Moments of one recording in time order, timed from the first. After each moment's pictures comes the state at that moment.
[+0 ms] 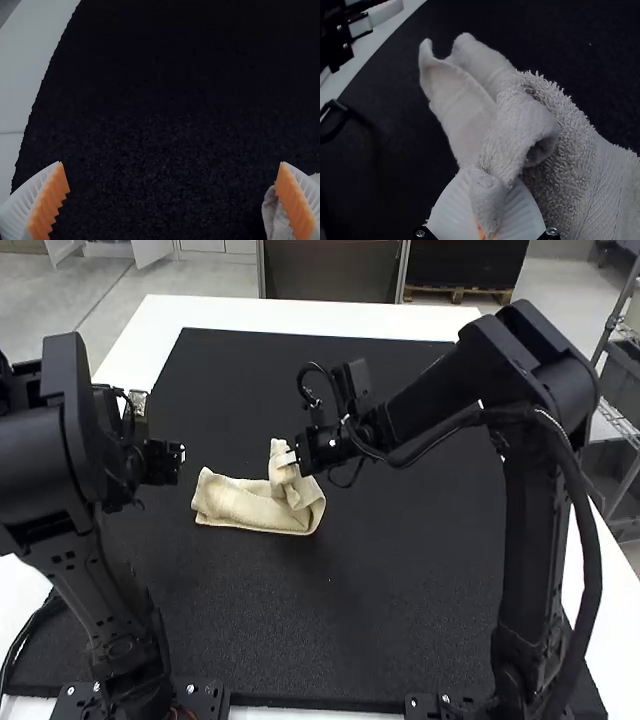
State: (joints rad) left arm 0.46 1.39 0.41 0.45 0.34 0.26; right arm 0.69 1.93 1.07 0.23 -0.58 0.19
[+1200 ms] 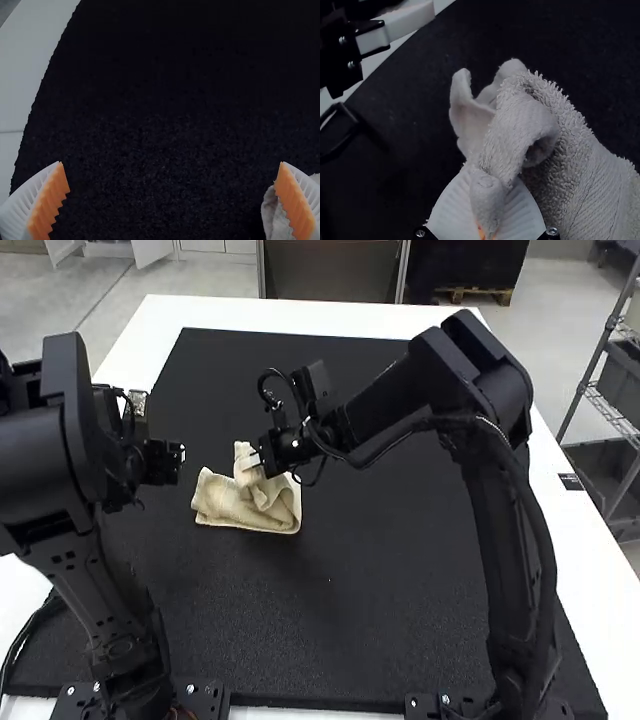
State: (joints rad) left arm 0.46 1.39 0.41 0.45 0.34 0.26; right arm 0.80 2.13 1.32 0.21 -0.58 0.19
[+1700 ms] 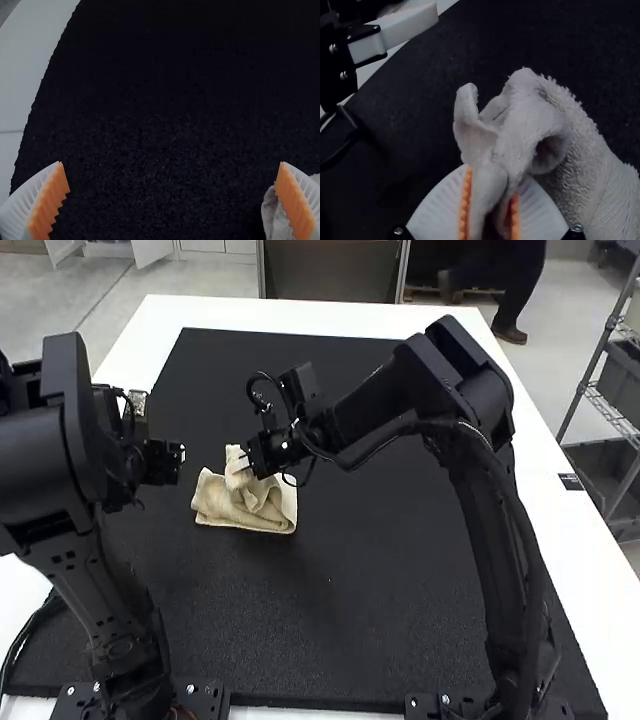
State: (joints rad) left arm 0.46 1.39 0.41 0.45 0.34 0.26; right arm 0.82 2.20 1.40 0.20 -0.58 0.20
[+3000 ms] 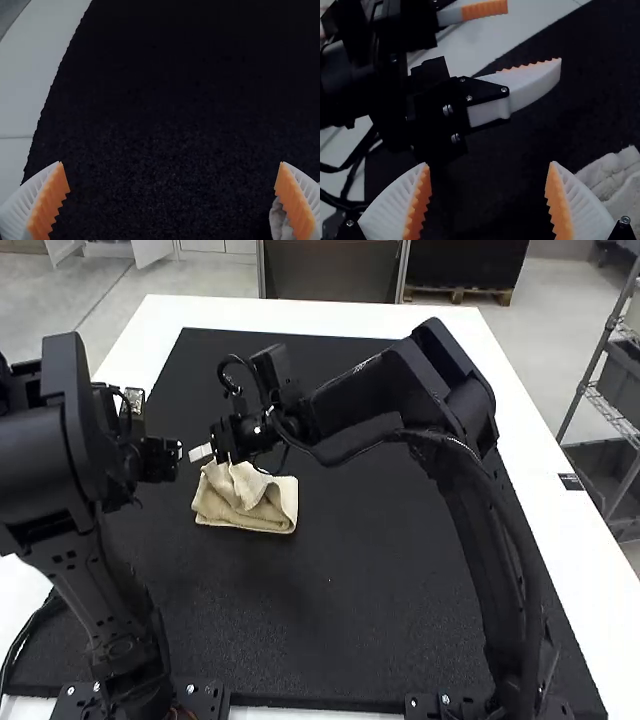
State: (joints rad) left arm 0.48 1.39 0.41 0.48 0.34 0.26; right arm 0.90 2.24 1.57 0.17 -0.65 0.28
